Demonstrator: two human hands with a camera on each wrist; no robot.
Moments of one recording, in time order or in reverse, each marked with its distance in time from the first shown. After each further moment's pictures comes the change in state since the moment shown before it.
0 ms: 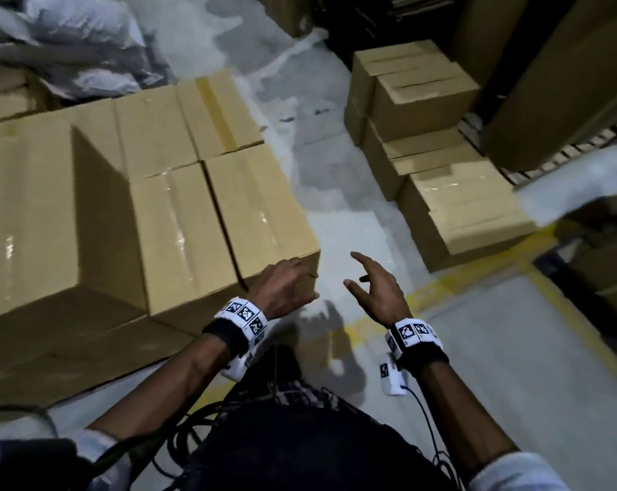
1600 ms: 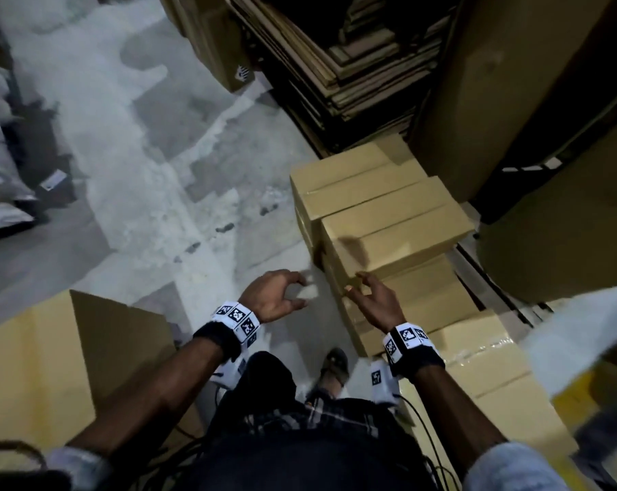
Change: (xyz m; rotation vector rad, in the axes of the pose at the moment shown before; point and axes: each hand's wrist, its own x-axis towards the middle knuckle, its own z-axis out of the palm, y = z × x) left_hand 1.064 -0.142 -0.172 -0.057 -0.324 -0.122; right_hand 0.955 0.255 -0.379 0.244 -0.061 0.426
